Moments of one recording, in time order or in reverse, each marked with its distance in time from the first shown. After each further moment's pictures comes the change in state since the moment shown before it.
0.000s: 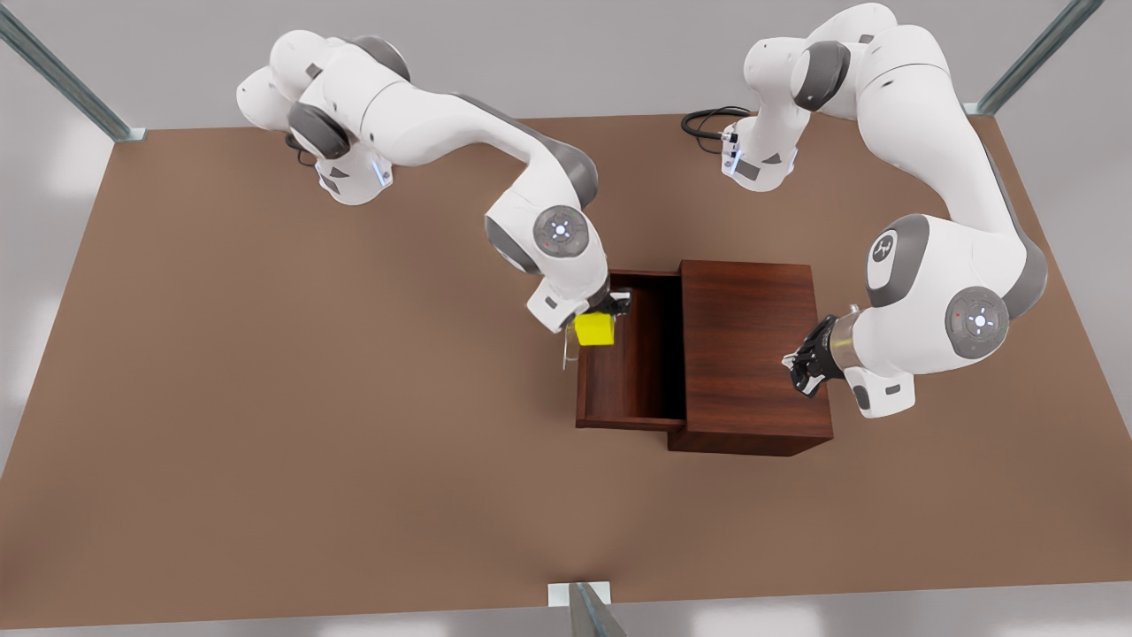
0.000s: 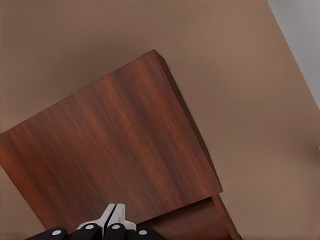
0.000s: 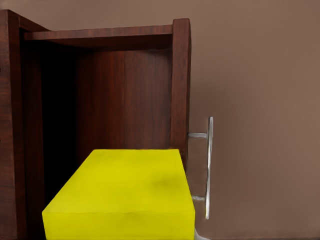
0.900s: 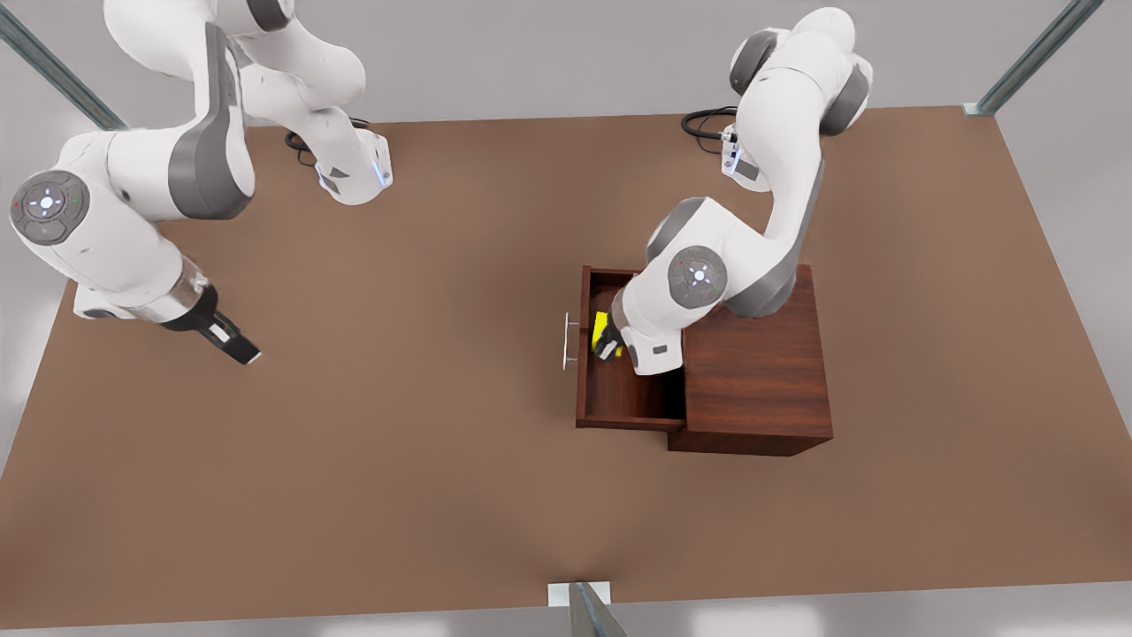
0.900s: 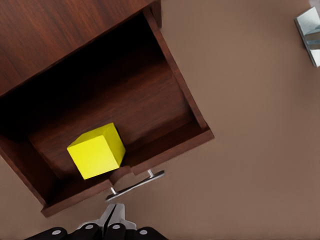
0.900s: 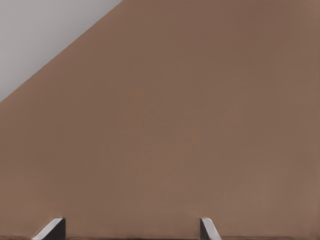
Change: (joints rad) left arm -0.407 0.082 -0.011 -0.038 -0.065 0.283 -0.345; right arm -0.379 -0.628 -0.475 -0.508 0.015 -0.202 -0.169
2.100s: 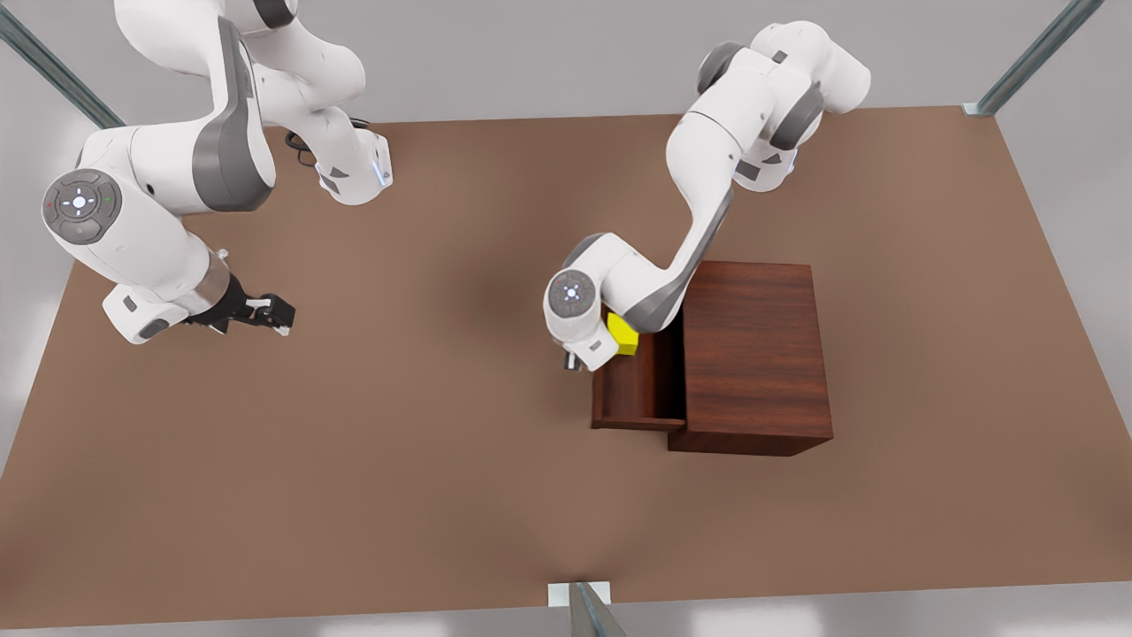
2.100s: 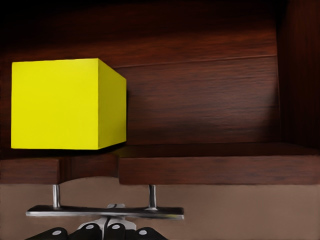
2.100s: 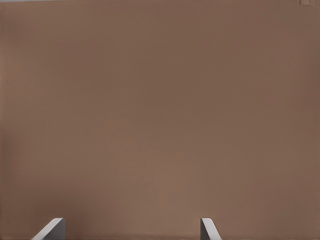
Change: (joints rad) left arm -0.131 0.112 0.003 -0.202 0.213 0.199 -0.589; right arm 0.030 0.000 0.018 0.016 -0.007 -0.046 -0.575
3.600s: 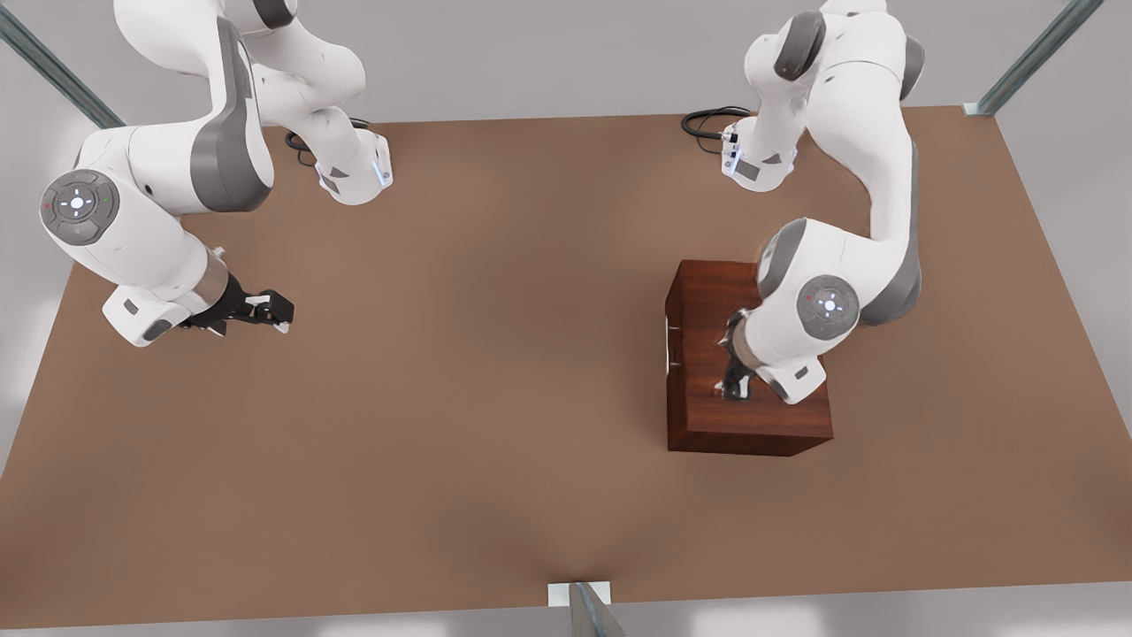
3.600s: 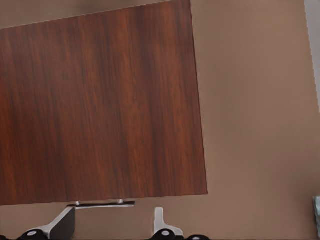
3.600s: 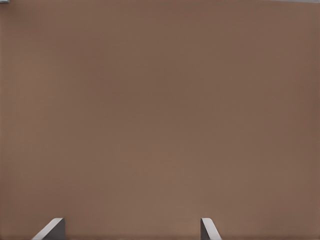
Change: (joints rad) left arm 0.423 -0.310 0.010 -0.055 -0.065 -0.207 0.507; right arm -0.002 0.000 -0.002 0.000 0.001 -0.004 -0.081
